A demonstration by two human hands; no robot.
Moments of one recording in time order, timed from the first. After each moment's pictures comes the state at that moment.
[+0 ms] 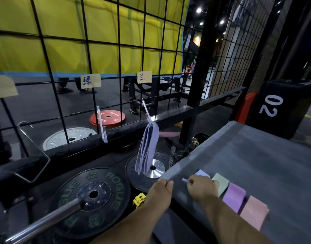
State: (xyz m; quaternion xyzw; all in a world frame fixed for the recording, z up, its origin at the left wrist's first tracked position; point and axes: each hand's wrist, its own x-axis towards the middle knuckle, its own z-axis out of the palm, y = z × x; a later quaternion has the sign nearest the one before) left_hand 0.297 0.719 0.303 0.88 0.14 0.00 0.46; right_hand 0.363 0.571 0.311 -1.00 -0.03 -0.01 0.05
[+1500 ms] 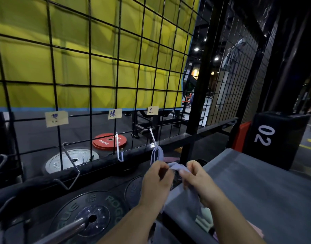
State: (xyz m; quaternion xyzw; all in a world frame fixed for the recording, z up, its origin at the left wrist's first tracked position) left_hand 0.234 0.735 0.438 0.77 0.03 0.28 0.56; right_hand 0.291 0.592 0.453 -0.71 -0.23 0.10 0.66
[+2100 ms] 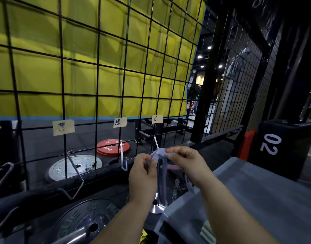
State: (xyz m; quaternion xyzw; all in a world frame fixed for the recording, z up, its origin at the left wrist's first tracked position) left_hand 0.243 0.770 0.462 0.70 0.10 0.40 0.59; right_hand 0.307 0.644 0.512 -0.72 -0.28 0.01 0.64
